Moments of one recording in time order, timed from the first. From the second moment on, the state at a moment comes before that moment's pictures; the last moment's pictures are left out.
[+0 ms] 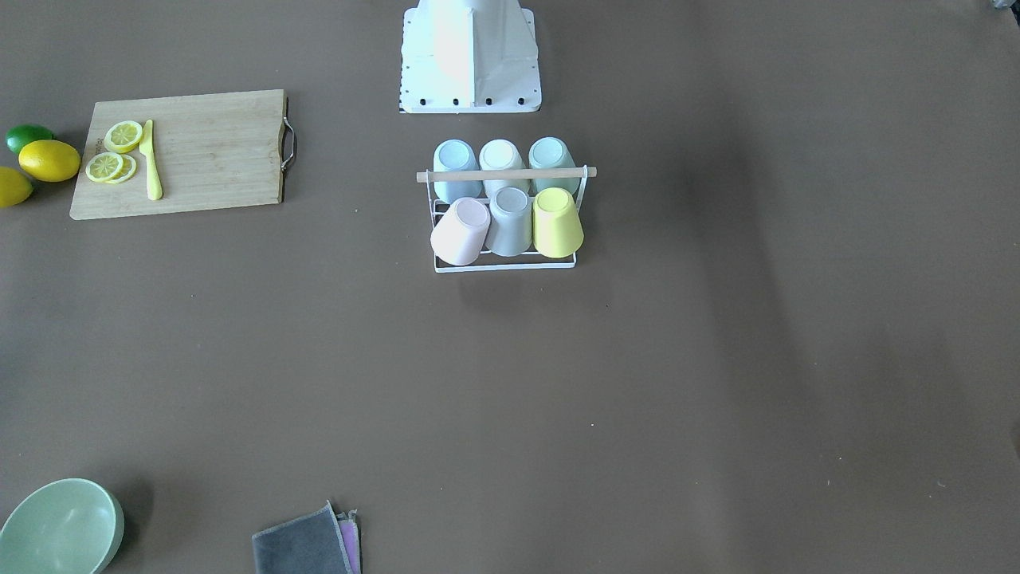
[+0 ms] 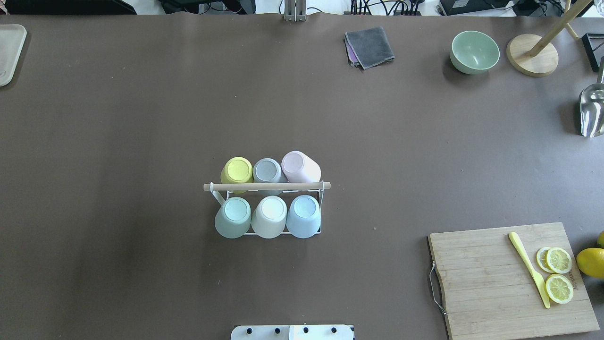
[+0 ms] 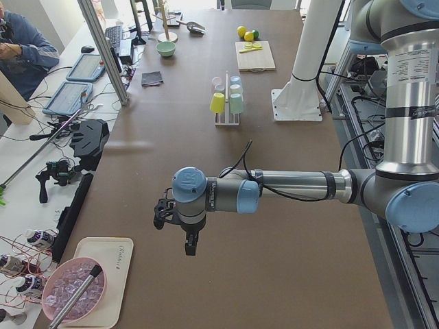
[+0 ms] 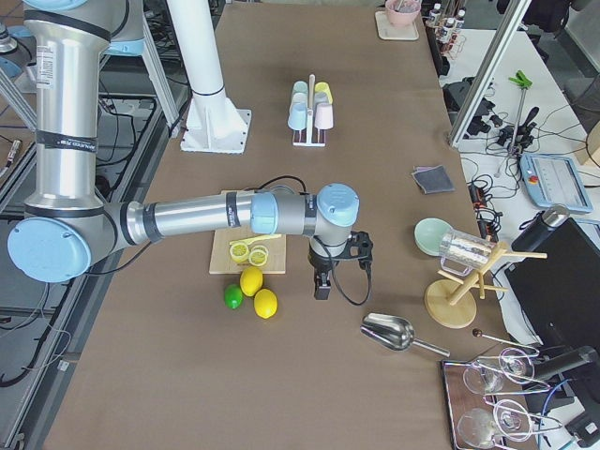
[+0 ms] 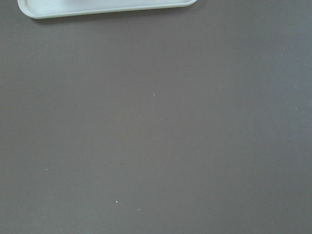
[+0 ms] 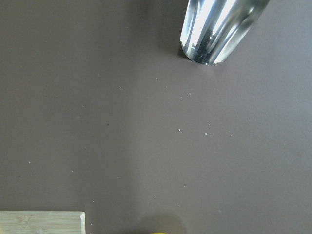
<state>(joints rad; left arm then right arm) -1.60 -1.50 -1.64 -1.62 -2.35 0.02 1.49 -1.69 1.82 -1.73 2.34 -0.02</state>
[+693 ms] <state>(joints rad) -1.60 -1.50 -1.64 -1.63 -2.39 0.02 1.56 -1.71 1.78 -1.73 2.38 -0.03</state>
